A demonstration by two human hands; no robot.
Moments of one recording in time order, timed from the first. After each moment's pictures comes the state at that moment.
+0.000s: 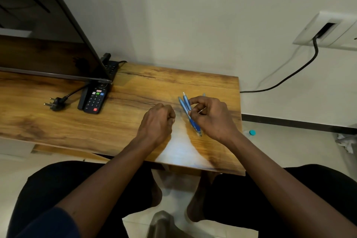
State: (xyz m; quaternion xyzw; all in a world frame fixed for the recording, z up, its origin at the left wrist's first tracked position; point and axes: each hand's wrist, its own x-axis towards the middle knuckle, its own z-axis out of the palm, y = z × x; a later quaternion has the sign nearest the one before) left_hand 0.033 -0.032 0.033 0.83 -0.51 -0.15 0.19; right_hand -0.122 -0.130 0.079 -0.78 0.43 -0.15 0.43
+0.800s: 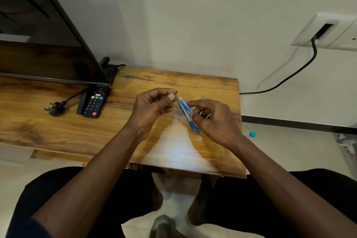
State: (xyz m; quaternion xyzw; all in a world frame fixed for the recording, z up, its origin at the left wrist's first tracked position) left_hand 0.052 -0.041 0.077 0.60 -0.26 -0.44 0.61; right_hand -0.132 -0.134 0.082 -0.81 0.38 -0.17 0.41
